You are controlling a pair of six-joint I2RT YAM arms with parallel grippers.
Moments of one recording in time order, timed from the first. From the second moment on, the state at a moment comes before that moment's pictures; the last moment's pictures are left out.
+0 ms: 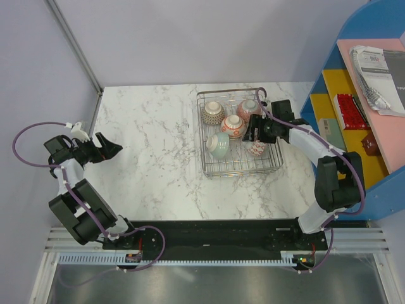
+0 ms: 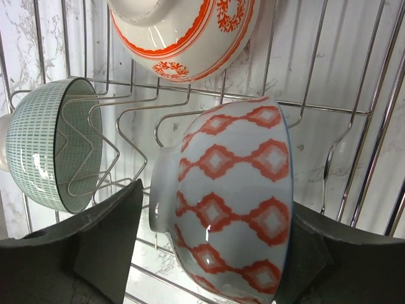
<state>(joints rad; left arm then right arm) 0.70 1.36 0.84 -0.34 0.95 0.20 0.18 1.65 1.15 -0.39 -0.34 0.29</state>
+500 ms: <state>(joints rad) 0.70 1.35 0.84 -0.34 0.95 0.20 0.20 1.70 1.27 -0.53 -0.30 0.25</state>
